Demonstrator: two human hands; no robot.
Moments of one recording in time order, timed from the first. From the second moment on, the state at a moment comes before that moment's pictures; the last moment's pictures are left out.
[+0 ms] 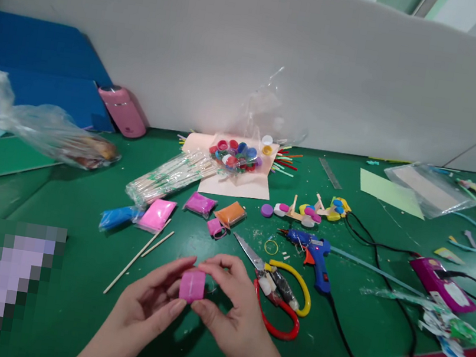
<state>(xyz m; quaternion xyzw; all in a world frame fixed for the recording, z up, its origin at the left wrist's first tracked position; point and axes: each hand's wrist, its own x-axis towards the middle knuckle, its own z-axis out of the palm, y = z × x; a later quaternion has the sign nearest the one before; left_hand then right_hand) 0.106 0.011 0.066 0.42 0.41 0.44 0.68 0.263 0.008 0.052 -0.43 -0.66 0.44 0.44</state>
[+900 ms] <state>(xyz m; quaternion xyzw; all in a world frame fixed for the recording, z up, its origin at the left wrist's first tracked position) 0.120 0.011 0.066 0.22 0.39 0.45 0.77 0.266 0.011 0.054 -0.42 -0.65 0.47 0.41</state>
